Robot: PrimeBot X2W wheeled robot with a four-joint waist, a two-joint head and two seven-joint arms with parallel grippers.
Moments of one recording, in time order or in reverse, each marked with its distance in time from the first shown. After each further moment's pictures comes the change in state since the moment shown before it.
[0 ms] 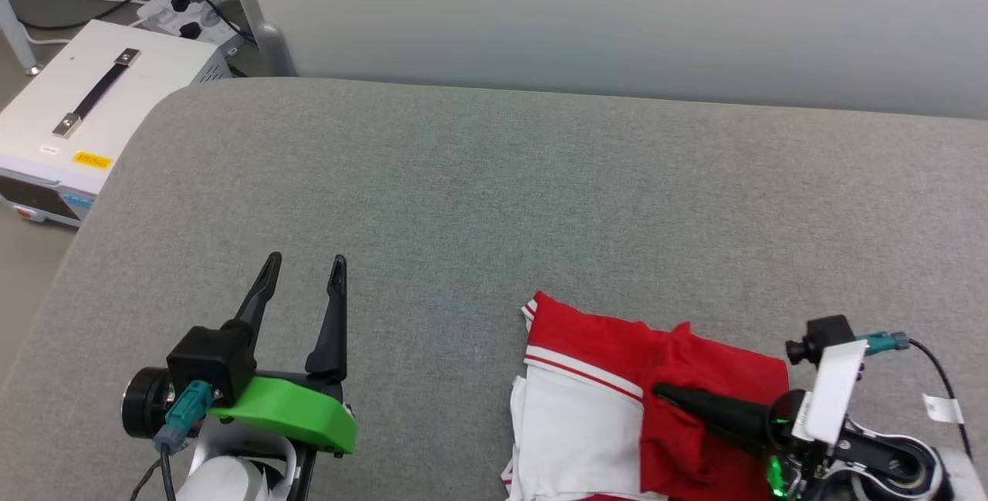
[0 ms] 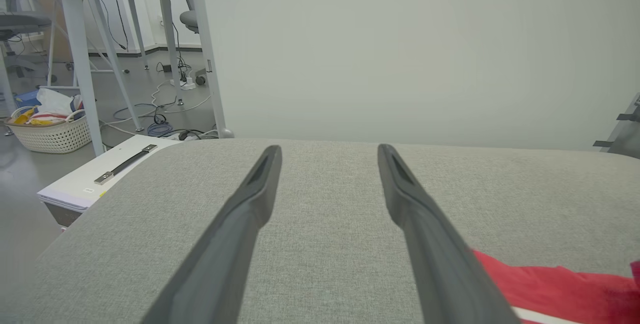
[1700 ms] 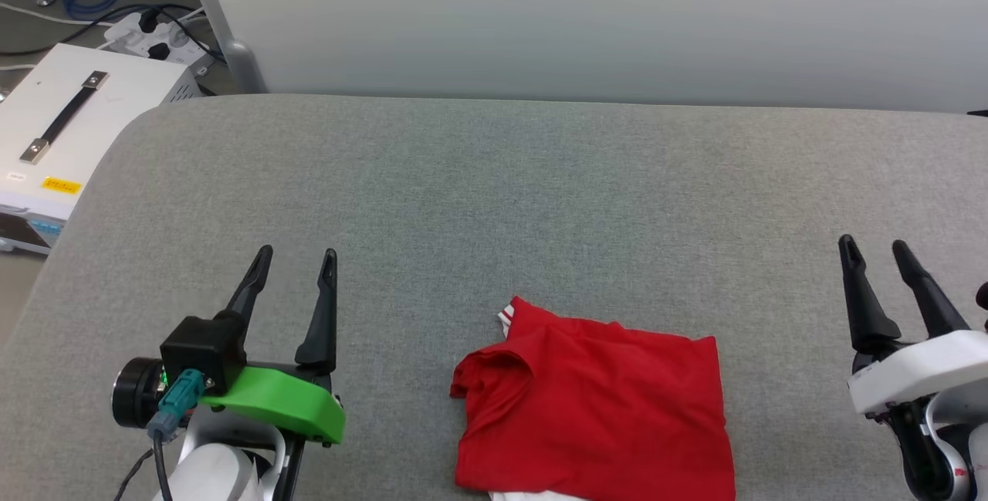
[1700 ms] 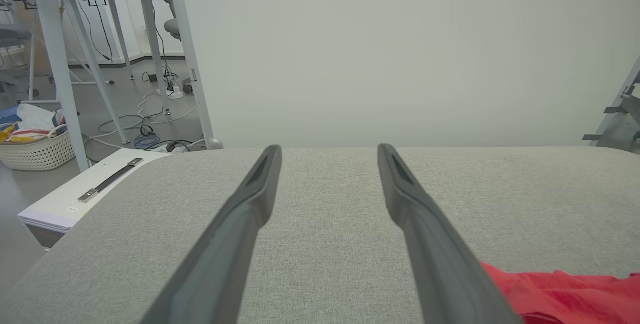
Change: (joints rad) left arm -0.034 0.013 -0.005 0.058 -0.009 -0.016 -0.020; right arm 0.041 -0.144 0.079 -0.193 -0.866 0.000 -1.128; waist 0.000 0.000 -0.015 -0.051
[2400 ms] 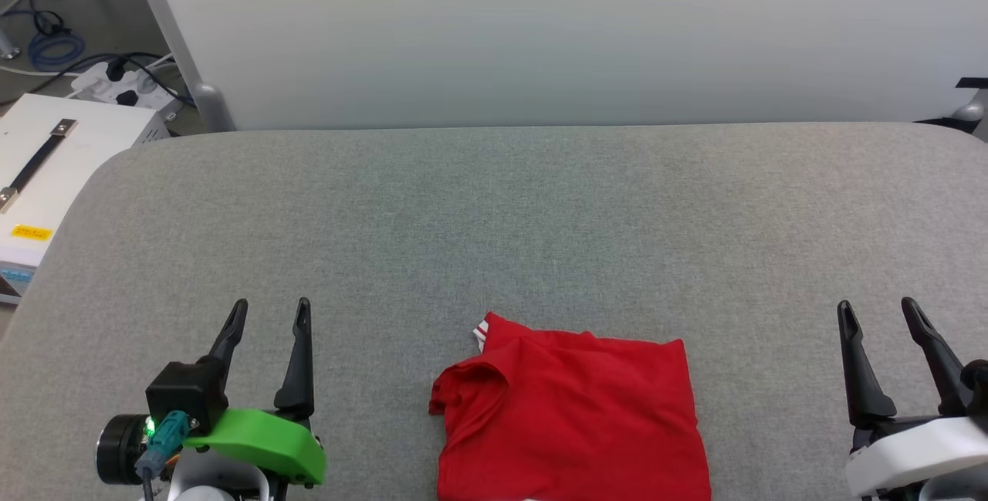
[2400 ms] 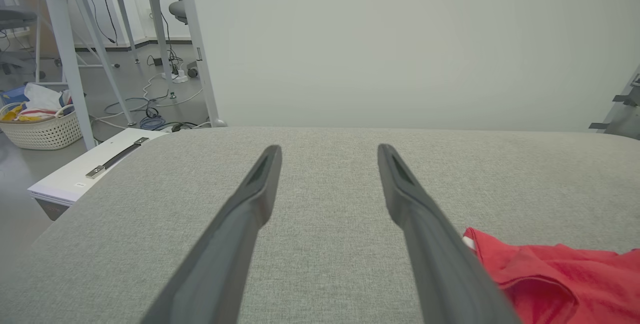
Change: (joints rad) left arm 0.088 0.007 0.031 0.046 -0.022 0.021 -0.021; right arm 0.215 0.034 -0.022 -0.181 -0.265 0.000 -0.083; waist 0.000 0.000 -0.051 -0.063
